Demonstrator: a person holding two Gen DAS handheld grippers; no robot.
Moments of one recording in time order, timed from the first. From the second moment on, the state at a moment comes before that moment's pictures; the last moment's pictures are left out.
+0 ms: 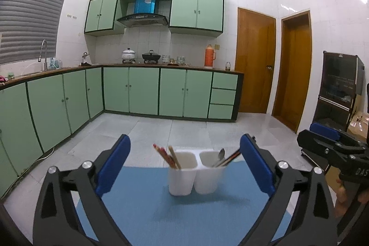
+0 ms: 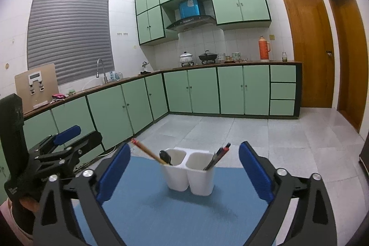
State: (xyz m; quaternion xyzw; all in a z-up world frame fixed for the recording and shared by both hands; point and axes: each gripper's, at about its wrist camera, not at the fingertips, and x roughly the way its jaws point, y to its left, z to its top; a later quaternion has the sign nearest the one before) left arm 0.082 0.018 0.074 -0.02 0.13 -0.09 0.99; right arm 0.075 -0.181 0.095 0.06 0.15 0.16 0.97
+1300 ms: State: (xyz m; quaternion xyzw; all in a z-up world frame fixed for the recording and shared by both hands) left arm -0.009 0.016 0.037 -0.01 0.19 -0.09 0.98; right arm 0.000 -0.167 0.054 0.06 0.21 0.17 0.96
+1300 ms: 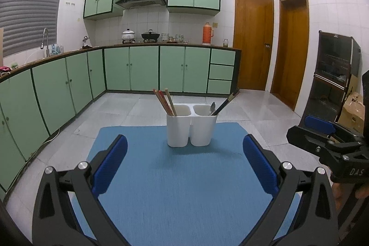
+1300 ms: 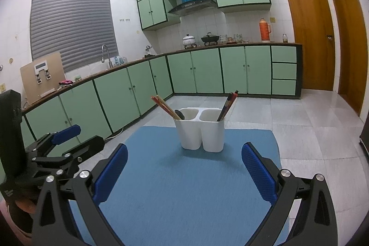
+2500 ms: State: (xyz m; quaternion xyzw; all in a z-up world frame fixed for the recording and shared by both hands) left arm -0.012 0.013 0.039 -0.01 0.19 -0.09 0.98; right arm -0.003 -0.165 0.053 0.06 0.20 0.17 0.96
